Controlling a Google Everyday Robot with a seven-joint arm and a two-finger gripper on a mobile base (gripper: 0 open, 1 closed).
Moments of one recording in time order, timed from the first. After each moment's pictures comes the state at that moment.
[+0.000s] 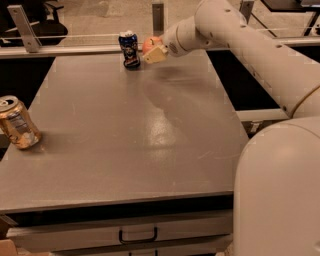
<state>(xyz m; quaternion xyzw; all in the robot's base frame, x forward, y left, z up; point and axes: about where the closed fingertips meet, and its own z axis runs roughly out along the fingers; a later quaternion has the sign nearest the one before) 0.816 0.003 0.908 -0.47 0.73 0.10 0.49</state>
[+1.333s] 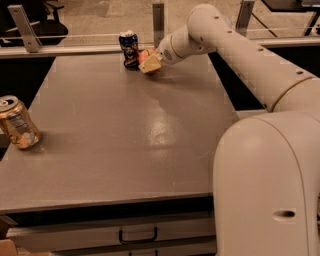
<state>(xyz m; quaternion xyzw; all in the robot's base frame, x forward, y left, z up) 0.825 0.015 0.865 -0.45 0.77 0.14 0.44</state>
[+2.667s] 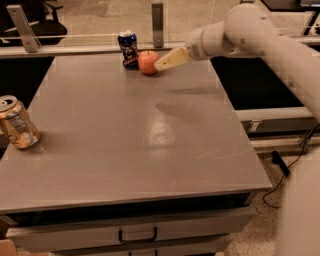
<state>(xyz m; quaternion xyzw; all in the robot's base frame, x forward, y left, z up) 0.794 -0.059 0.915 -0.39 0.75 0.13 0.51</state>
